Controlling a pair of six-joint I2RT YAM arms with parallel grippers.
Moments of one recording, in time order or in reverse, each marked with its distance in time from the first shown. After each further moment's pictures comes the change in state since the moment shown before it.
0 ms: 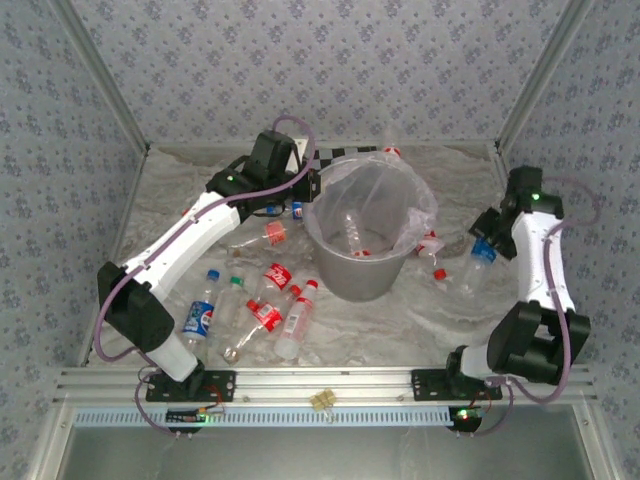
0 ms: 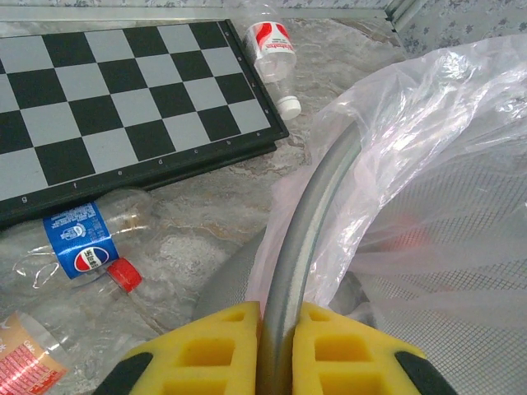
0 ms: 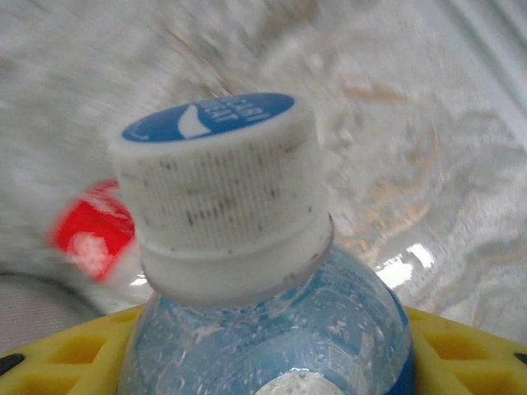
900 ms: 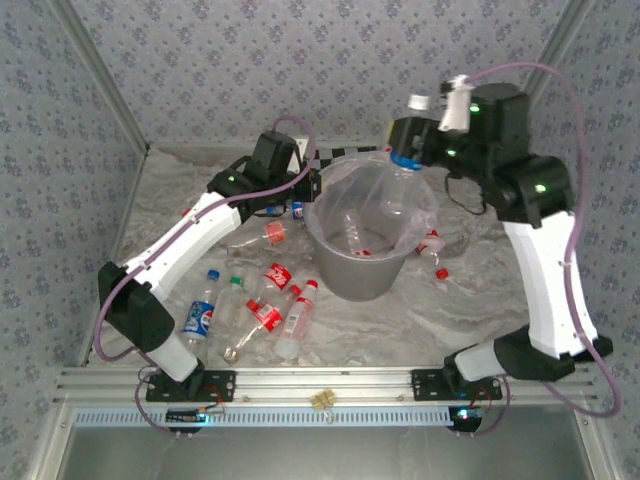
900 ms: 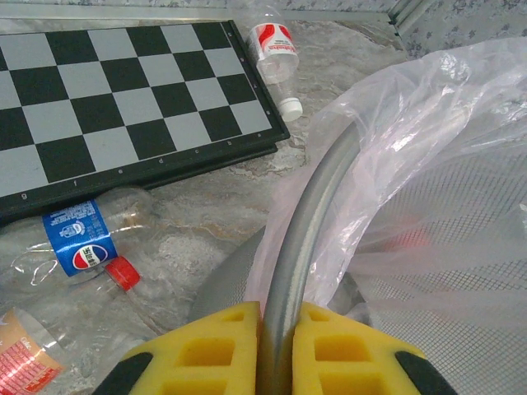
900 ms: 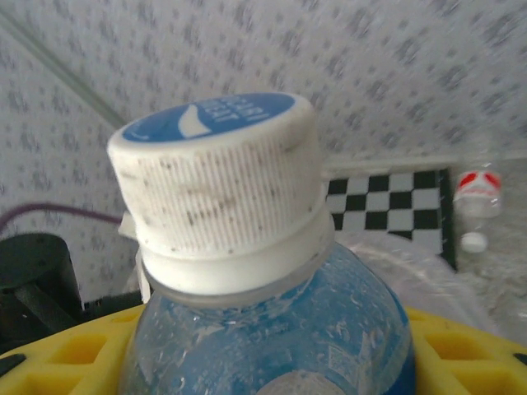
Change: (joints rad) left arm -0.010 0.002 0.003 0.000 -0.019 -0.021; right arm 0.694 0.083 0.807 0.031 -0.117 0.012
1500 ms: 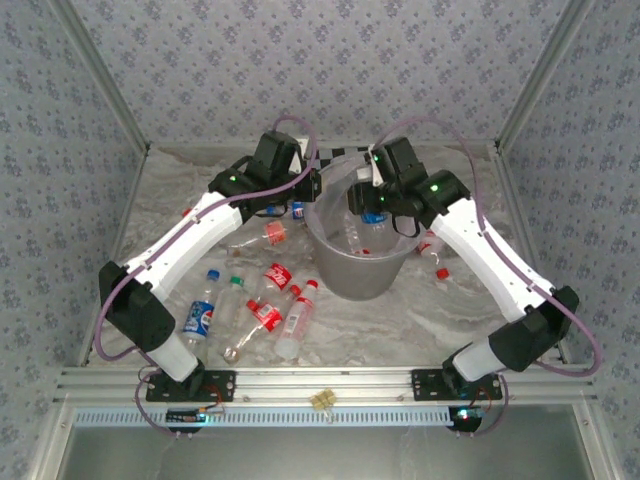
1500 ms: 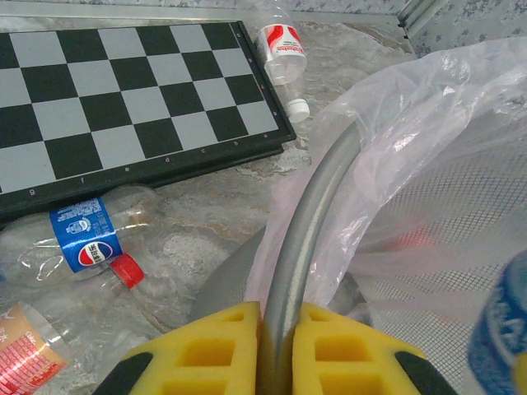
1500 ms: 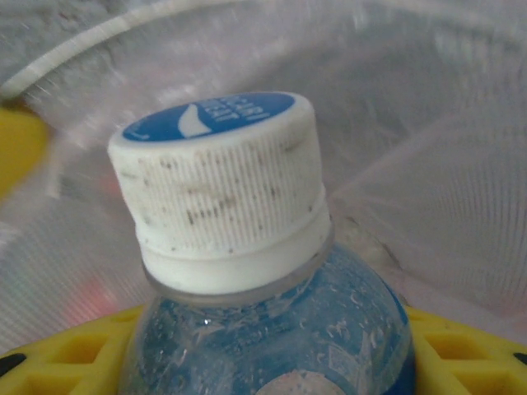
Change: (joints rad) left arm -0.006 0.005 0.011 -0.013 -0.027 -0.017; right arm 0.152 0.036 -0.555 0.152 0.186 -0.100
